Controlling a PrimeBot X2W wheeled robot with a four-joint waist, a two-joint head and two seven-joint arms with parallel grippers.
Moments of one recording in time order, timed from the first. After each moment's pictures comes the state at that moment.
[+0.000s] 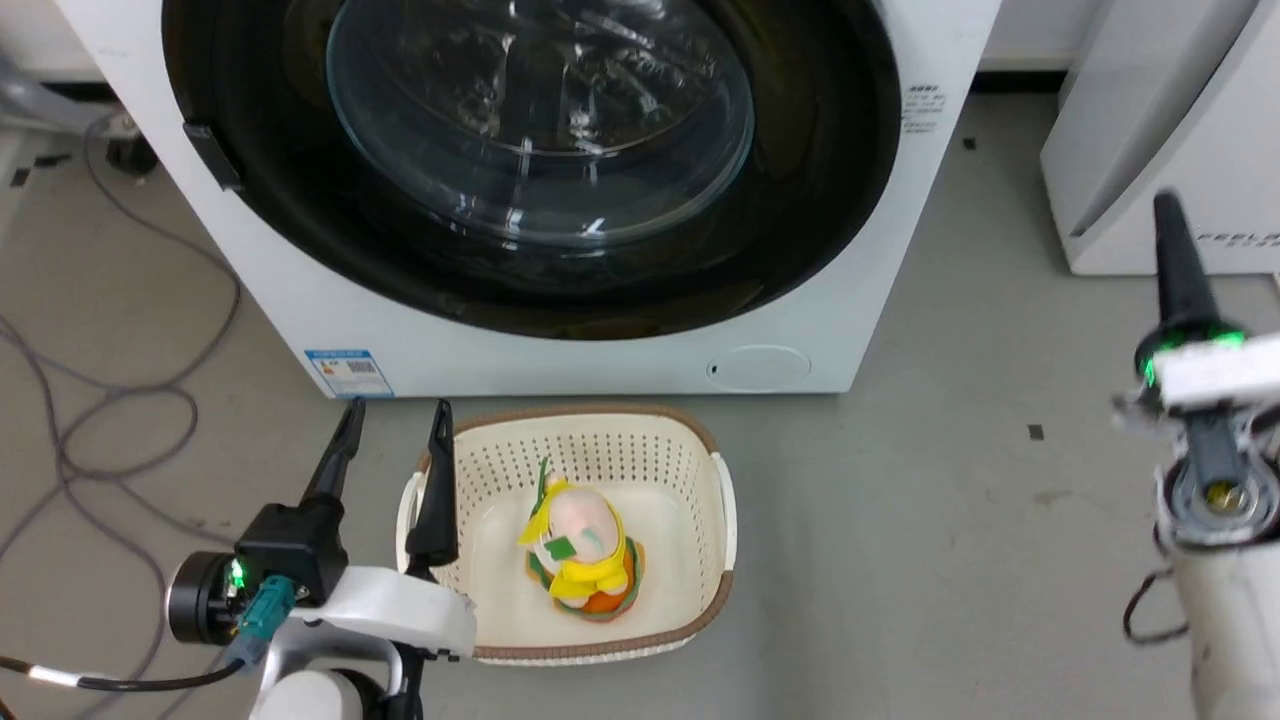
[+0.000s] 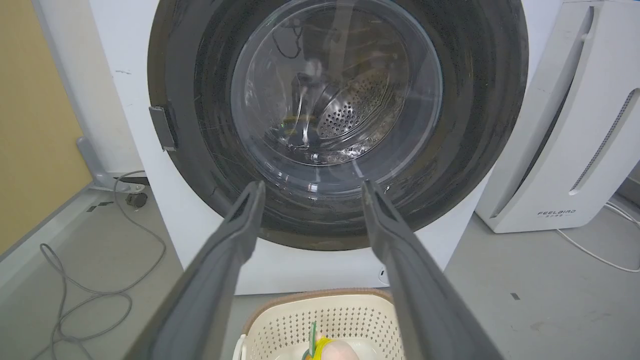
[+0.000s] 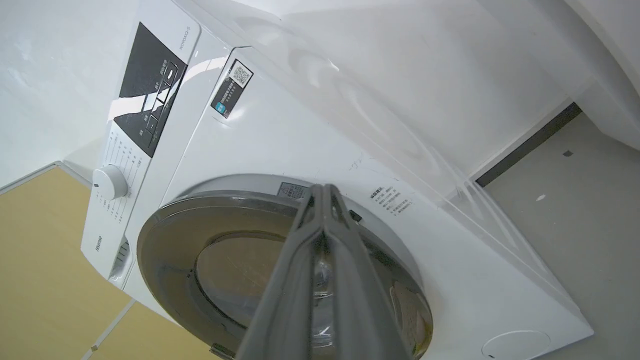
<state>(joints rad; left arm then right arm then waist) -0.10 0.05 -0.04 0.01 -0.09 -0.03 -0.13 -0.51 -0.20 -0.01 0.35 1.13 0.13 -0.11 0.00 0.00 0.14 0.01</state>
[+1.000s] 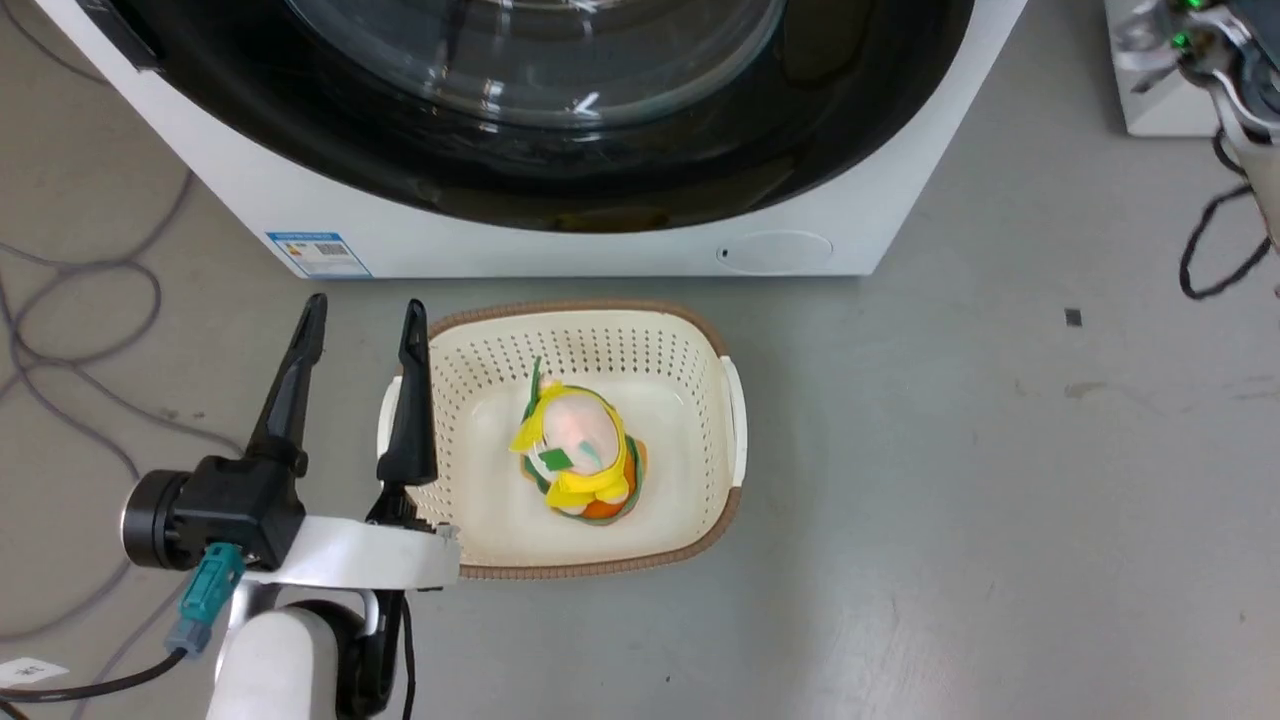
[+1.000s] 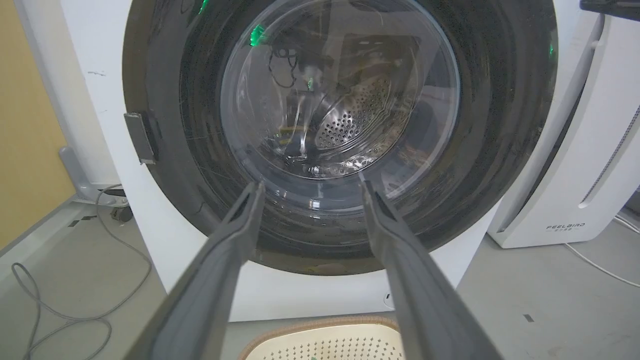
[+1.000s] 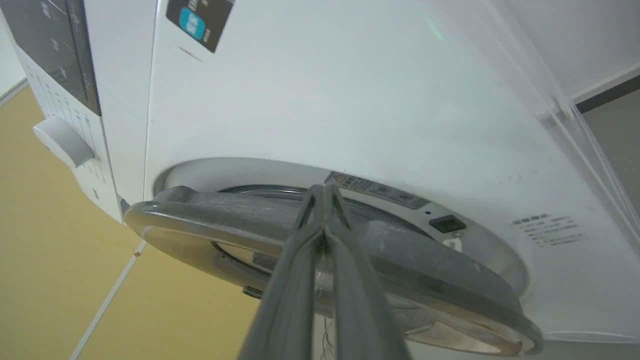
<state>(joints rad) -0.19 0.05 -0.01 -0.08 -0.09 -0.07 -0.20 -1.30 -0.32 0.46 0.86 1.53 0.13 0.18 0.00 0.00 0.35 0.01</state>
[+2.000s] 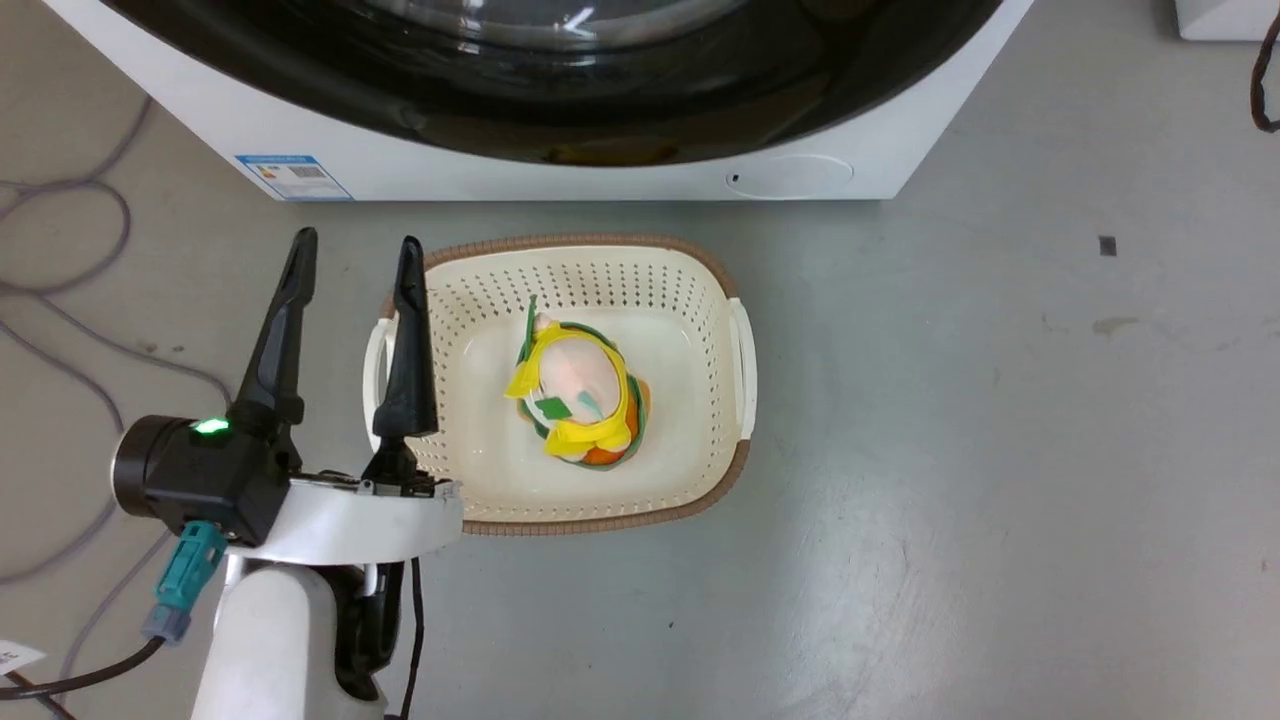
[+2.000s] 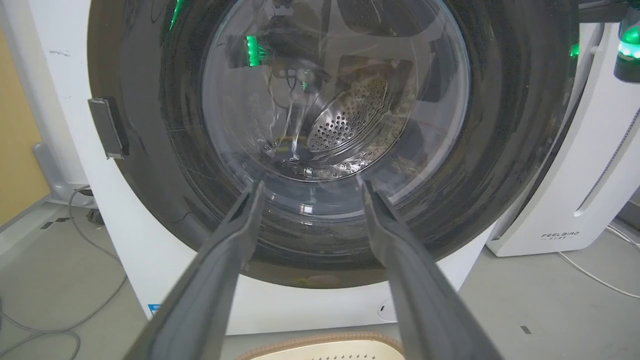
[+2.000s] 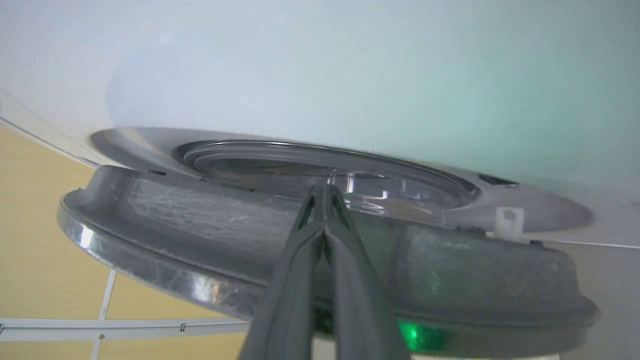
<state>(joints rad) -0.27 0.05 -0.02 -0.09 -0.12 -0.09 -0.26 -1.71 -0.26 0.81 1.20 1.85 0.13 0.57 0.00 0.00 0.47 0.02</state>
